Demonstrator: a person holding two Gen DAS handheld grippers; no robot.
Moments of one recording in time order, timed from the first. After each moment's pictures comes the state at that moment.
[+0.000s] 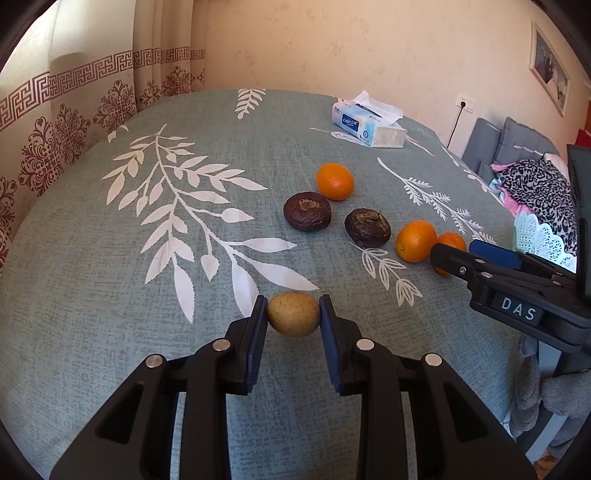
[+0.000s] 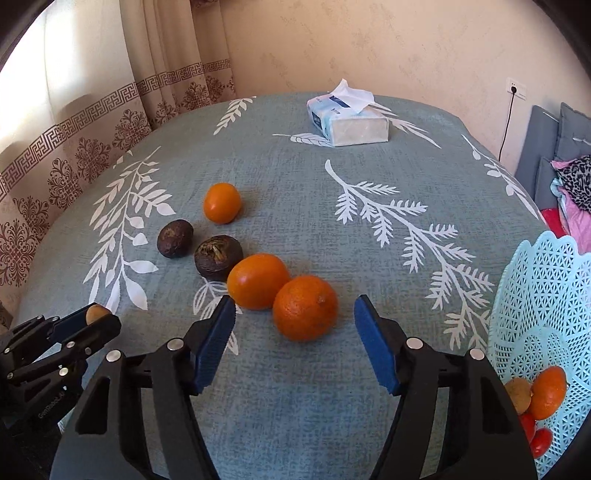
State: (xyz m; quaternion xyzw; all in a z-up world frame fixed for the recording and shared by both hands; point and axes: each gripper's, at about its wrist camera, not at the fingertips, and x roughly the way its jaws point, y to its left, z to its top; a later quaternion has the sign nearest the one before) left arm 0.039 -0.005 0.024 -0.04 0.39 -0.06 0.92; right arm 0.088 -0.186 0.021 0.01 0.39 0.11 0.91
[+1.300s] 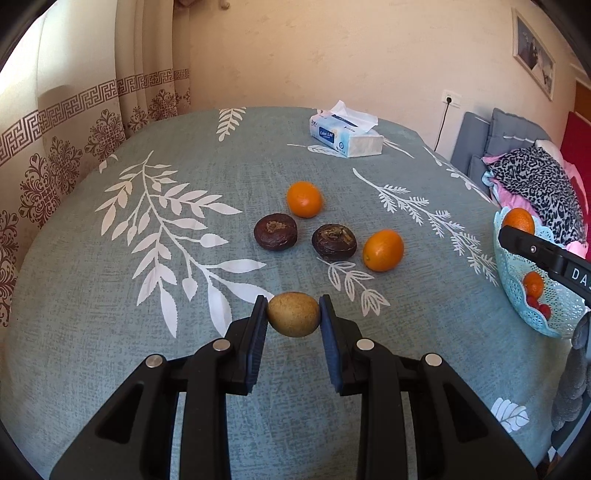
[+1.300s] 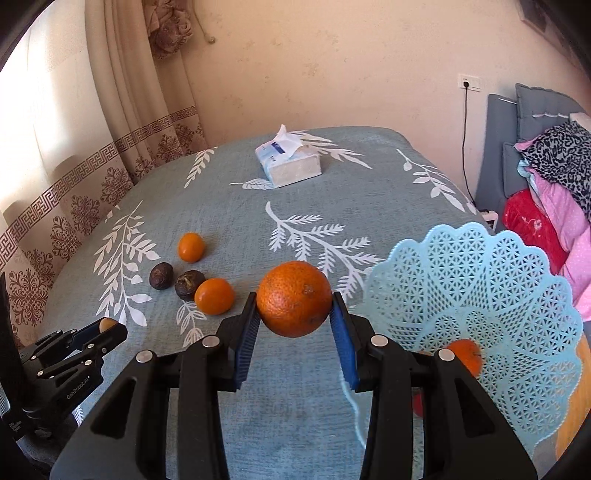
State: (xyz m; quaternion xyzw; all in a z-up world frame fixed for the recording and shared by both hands) left arm 0.031 -0.034 0.046 0.00 0.37 -0.07 0.93; right arm 0.036 -0.260 0.070 0.07 0.34 0.05 0.94
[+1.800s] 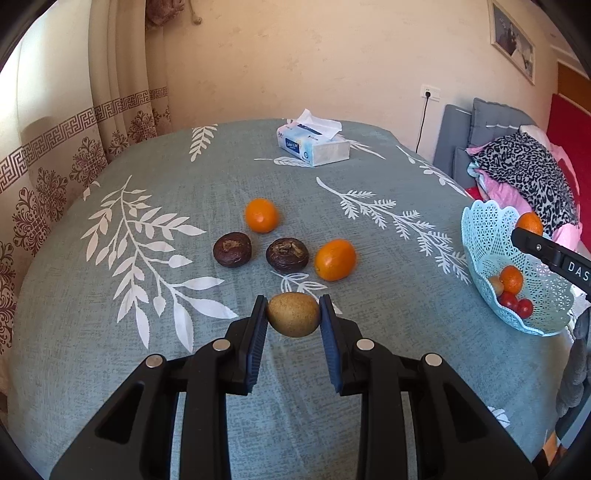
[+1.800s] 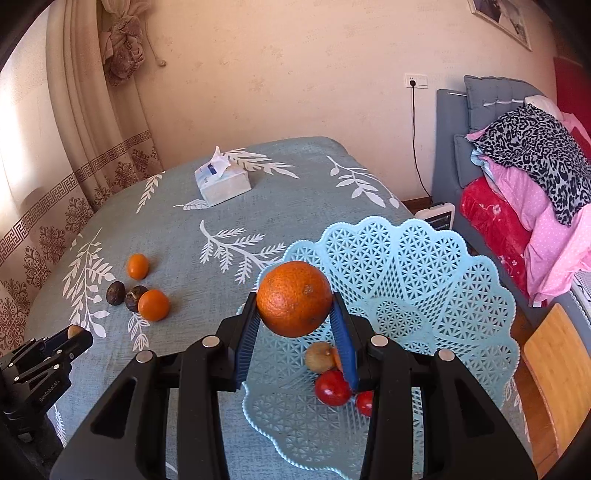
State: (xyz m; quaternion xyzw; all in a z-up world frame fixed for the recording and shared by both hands) left arm 0.022 -0.075 0.062 0.03 0.36 -0.09 0.93; right arm 0.006 -0.325 0.075 0.10 0.32 -0.03 0.94
